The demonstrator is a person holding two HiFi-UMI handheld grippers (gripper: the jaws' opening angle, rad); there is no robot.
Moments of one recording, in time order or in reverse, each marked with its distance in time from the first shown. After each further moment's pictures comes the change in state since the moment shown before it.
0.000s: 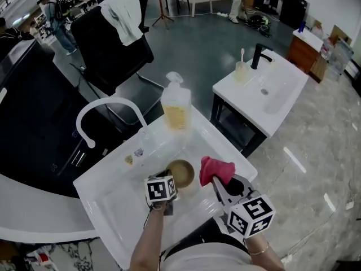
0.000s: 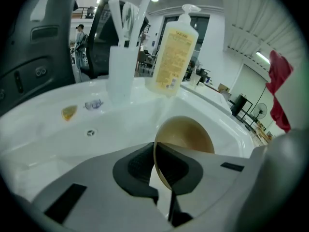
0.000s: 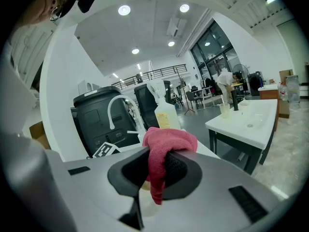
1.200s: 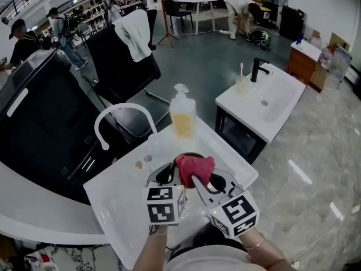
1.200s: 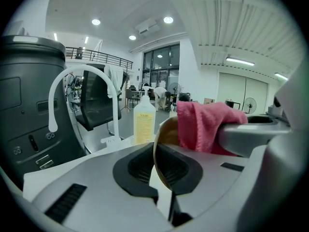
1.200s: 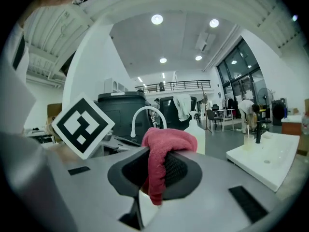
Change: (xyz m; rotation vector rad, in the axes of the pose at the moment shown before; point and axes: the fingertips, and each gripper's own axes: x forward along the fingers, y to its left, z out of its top) left arm -0.190 -0.084 0.095 0.217 -0.380 -0.025; right arm -0.011 0.103 0.051 -0.286 -0.124 0.147
